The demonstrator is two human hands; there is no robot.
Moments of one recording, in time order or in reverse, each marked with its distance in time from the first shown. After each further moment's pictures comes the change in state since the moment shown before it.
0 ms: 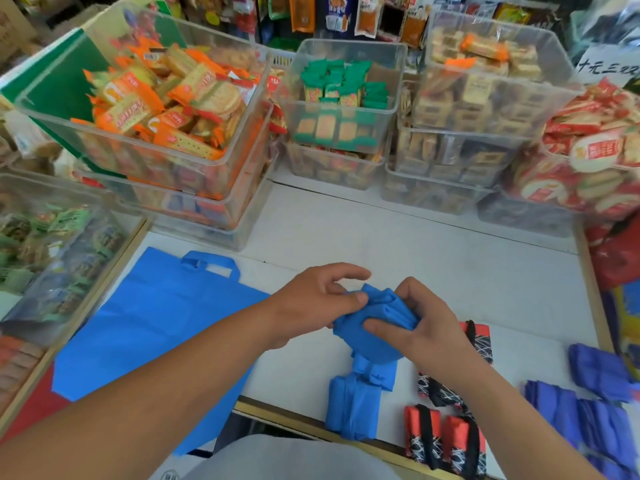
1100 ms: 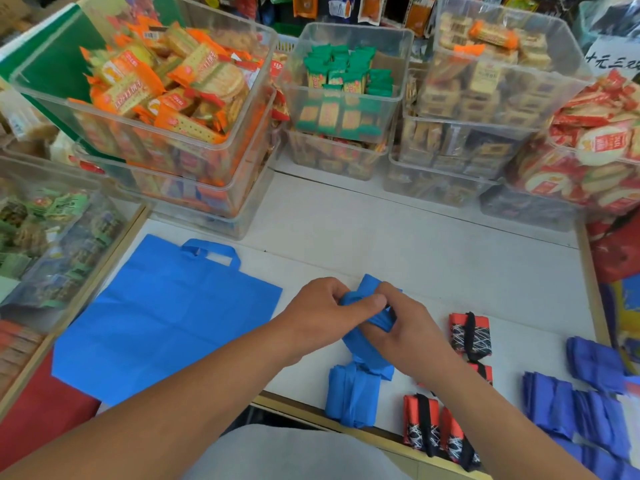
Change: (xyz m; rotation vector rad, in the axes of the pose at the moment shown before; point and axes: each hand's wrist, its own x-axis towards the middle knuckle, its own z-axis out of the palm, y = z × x) left_hand -0.009 -0.024 0.026 0.039 0.166 -0.111; right_hand 0.006 0.034 0.024 -0.385 -0.017 -0.107
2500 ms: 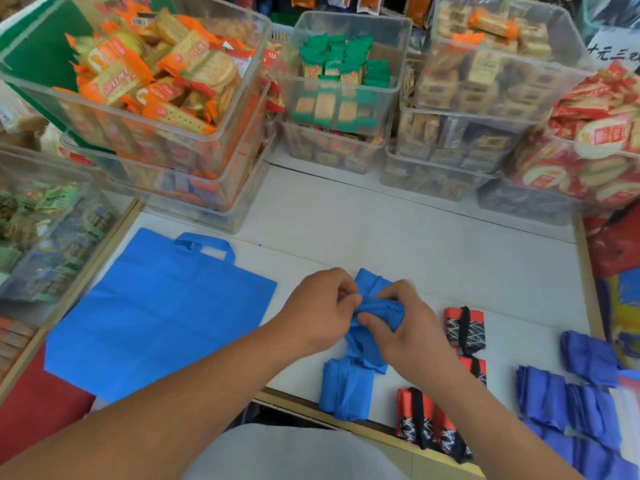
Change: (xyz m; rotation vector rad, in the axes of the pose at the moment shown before) left_hand 0.008 -0.006 0.010 0.324 0.122 0.224; right_hand -0.014 0.003 0.000 0.110 0.122 0.058
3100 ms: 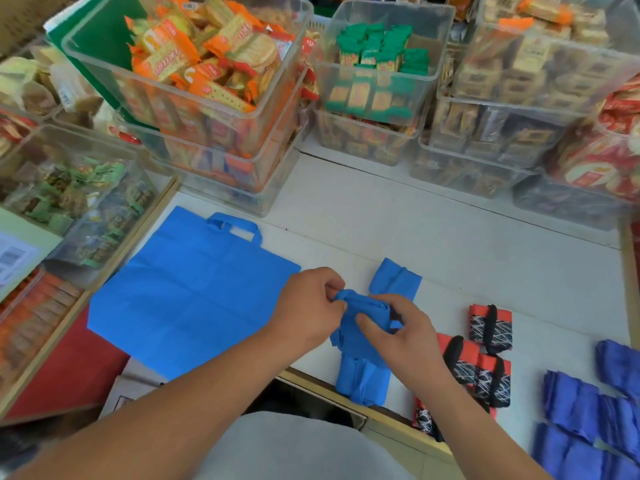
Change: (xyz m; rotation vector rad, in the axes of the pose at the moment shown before) left_hand -0.030 -0.043 0.005 -0.083 0.222 -0.130; right_hand -0.019 0.012 0.046 0.227 -0.015 0.142
